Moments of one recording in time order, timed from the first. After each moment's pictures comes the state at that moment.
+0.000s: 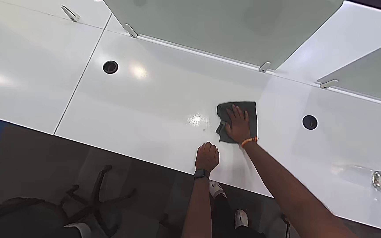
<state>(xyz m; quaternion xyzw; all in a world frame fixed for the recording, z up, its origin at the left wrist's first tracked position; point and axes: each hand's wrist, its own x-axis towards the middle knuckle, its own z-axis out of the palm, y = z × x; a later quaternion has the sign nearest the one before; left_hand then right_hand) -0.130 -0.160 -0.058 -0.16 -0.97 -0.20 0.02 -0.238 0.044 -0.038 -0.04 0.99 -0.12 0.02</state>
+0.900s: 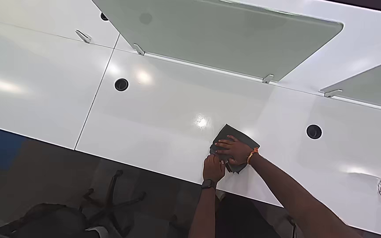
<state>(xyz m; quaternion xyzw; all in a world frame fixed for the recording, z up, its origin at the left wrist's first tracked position) -0.129 -0.161 -0.053 -0.12 -0.96 -0.24 0.03 -0.228 0.039 -0.021 -0.45 0.85 -0.16 0.24</state>
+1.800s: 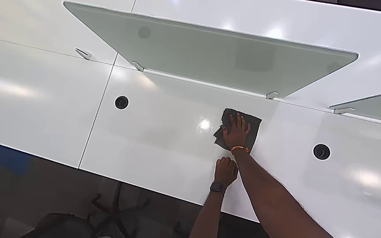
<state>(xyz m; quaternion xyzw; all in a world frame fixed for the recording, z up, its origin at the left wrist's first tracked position) -0.222 -0.106 -0.012 -0.20 -0.95 -0.25 -0.07 -0.366 0.000 -0.029 0.16 0.98 -0.11 0.04</state>
